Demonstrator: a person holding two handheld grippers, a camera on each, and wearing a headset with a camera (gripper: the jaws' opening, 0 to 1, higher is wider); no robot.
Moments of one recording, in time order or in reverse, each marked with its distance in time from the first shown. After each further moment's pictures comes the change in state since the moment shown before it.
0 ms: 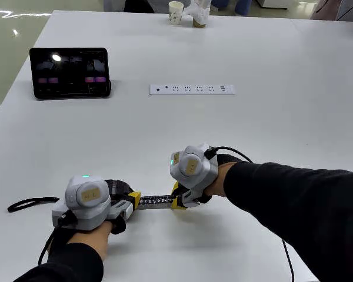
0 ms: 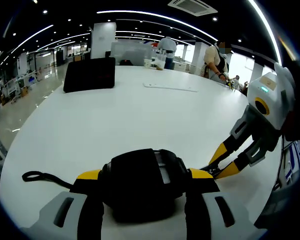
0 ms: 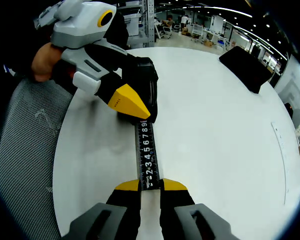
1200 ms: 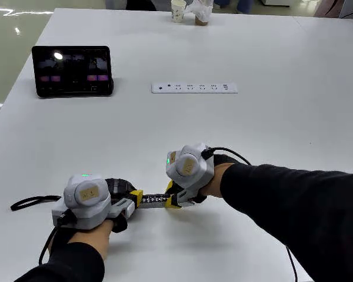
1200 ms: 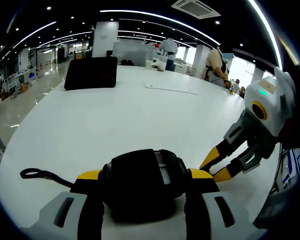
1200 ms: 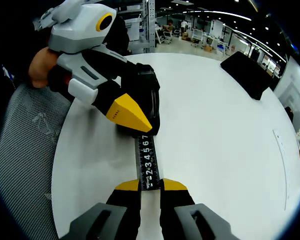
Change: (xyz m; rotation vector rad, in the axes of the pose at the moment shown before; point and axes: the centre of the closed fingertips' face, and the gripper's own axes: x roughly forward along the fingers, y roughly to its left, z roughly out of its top) left arm -0.001 0.001 0.000 -0.034 -0.006 -0.015; right arm 0.012 0.000 0.020 -0.004 -0.045 -0.003
